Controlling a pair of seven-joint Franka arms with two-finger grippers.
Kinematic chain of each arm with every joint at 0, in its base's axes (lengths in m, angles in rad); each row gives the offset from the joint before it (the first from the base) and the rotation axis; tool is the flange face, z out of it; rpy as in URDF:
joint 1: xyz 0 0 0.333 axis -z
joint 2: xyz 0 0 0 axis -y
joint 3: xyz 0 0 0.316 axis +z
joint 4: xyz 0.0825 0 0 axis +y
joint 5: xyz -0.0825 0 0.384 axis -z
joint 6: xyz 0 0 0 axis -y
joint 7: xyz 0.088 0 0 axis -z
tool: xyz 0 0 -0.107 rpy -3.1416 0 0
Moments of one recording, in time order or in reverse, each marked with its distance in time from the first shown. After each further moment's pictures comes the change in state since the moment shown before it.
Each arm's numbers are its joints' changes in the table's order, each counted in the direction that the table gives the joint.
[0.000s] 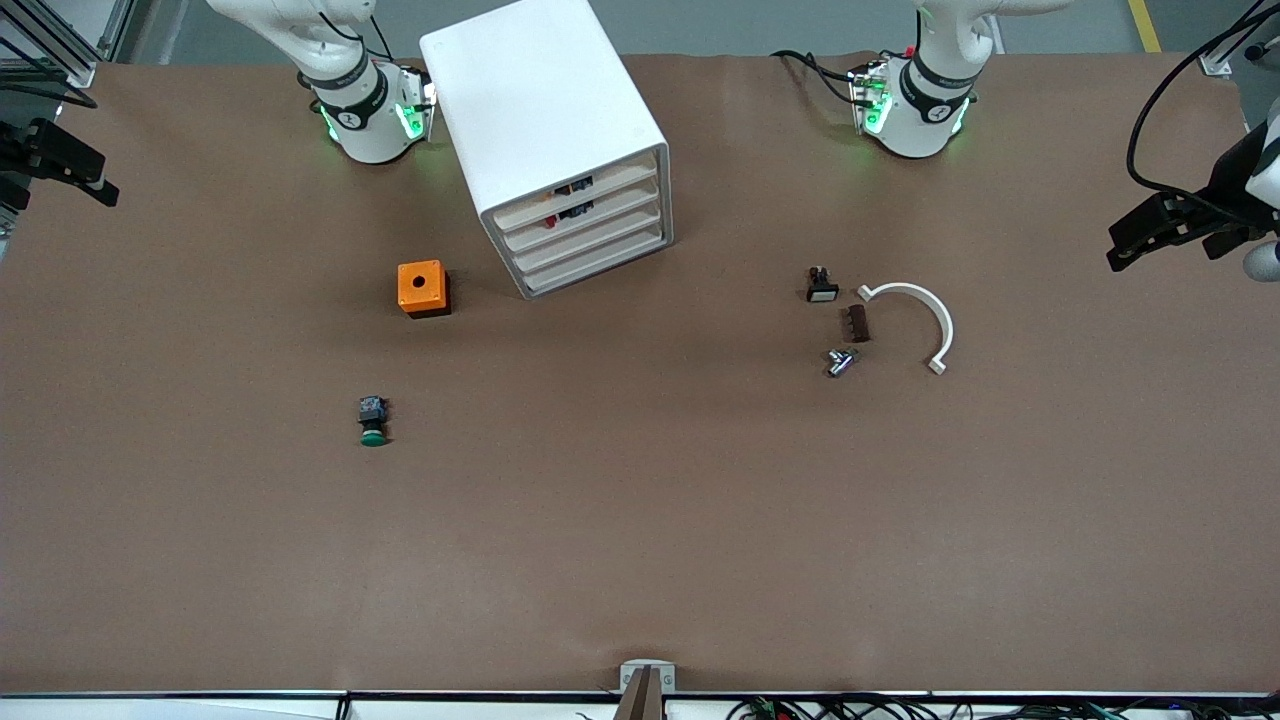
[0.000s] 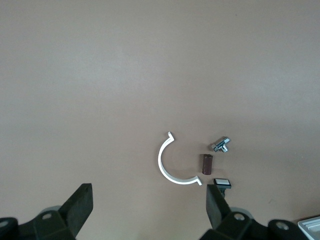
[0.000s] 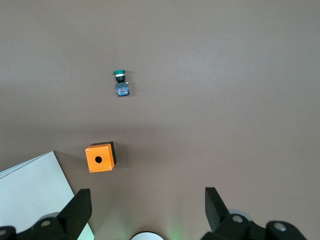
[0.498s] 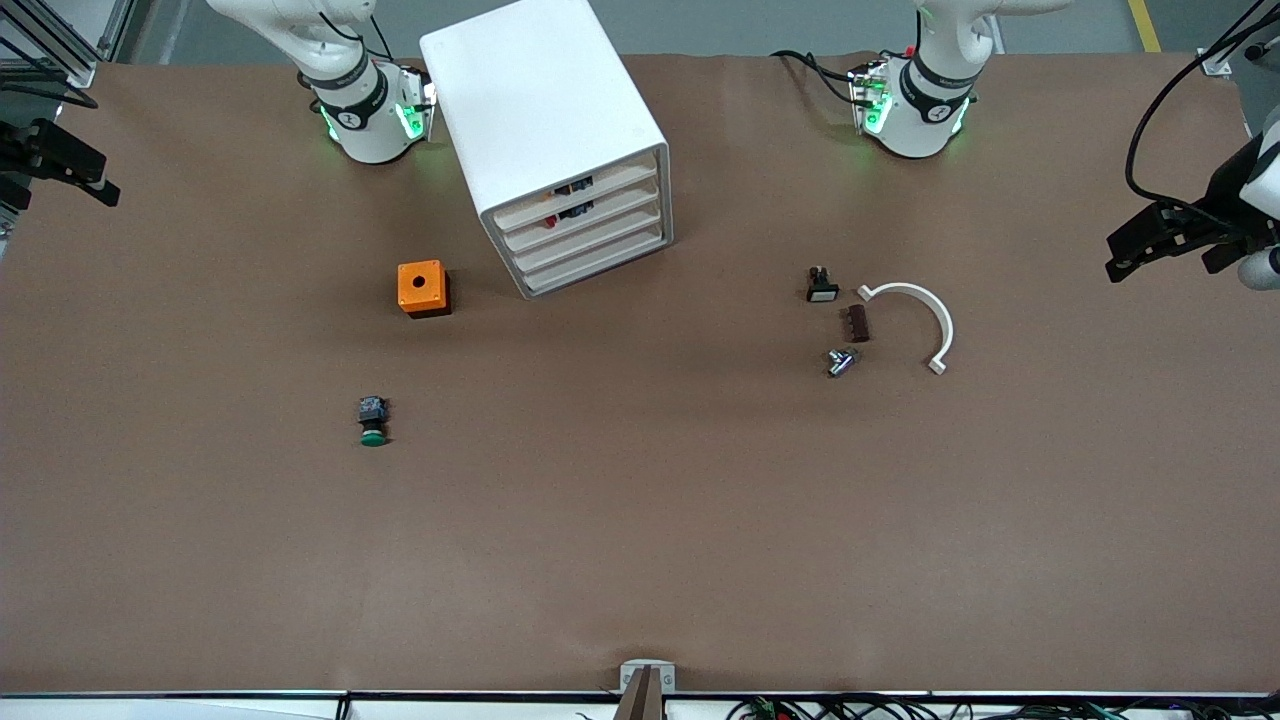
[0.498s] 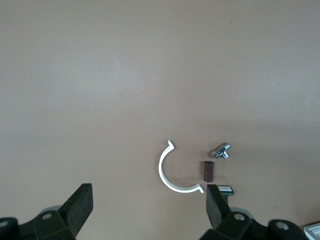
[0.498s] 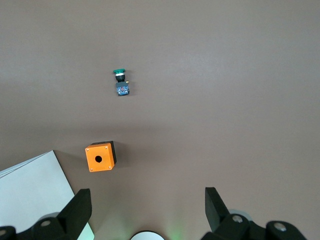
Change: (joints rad) left arm -0.002 -0.001 0.000 0.022 0.000 0.055 0.035; right arm 0.000 0.000 0.000 0.002 0.000 -0.001 0.000
